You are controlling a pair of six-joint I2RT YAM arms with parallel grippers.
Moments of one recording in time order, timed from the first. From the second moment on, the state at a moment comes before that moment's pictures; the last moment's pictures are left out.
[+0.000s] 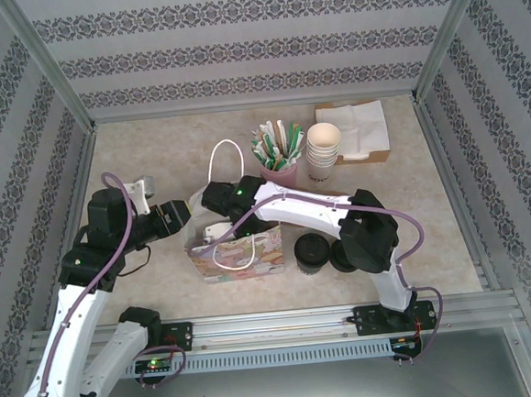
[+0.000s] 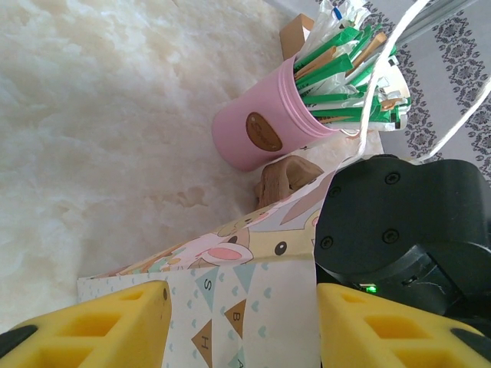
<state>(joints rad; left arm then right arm) -0.18 0.73 0.92 -0.79 0.40 -0.56 1.02 2.02 1.71 -1.16 -0.16 -0.62</state>
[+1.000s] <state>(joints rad) -0.18 0.73 0.92 -0.79 0.40 -0.56 1.05 2.06 1.63 -1.07 -0.13 -0.59</state>
